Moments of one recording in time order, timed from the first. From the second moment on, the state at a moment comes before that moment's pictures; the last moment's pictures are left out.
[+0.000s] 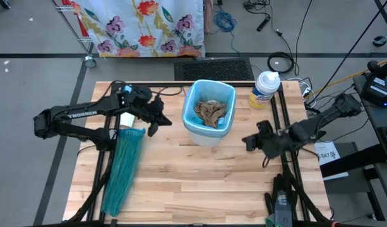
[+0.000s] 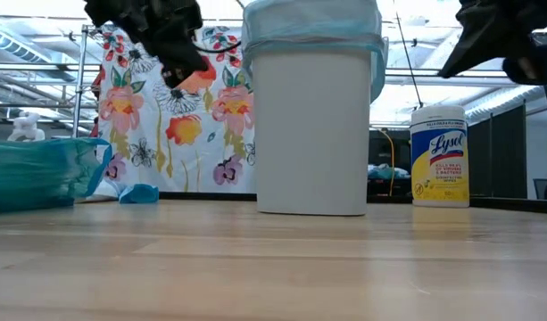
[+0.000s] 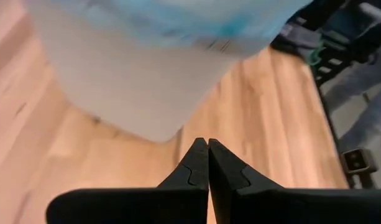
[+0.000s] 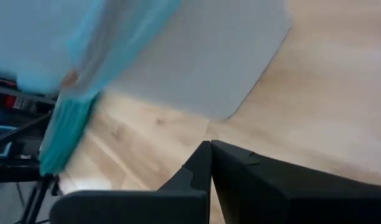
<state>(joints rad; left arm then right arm) 0.36 1.07 0.86 -0.44 0.46 -0.07 0.51 0.93 0.76 -0.76 0.63 1.65</state>
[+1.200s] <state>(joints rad) 0.49 1.04 0.84 -0.51 0.47 0.10 0.41 1.05 0.80 -0.51 0.91 1.63</state>
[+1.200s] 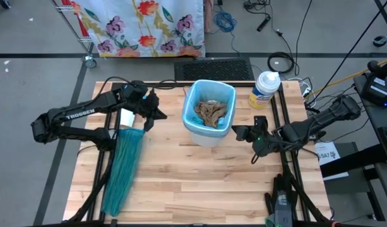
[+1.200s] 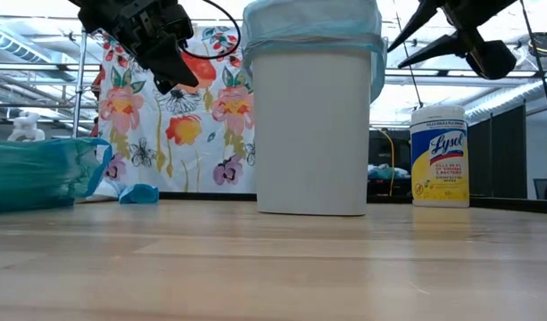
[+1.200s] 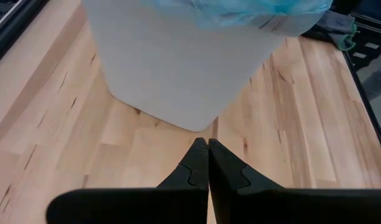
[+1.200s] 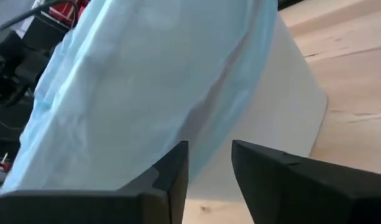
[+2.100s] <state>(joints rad) 0.49 1.04 0.84 -0.51 0.47 0.09 0.30 1.05 0.80 -0.43 0.83 1.47</state>
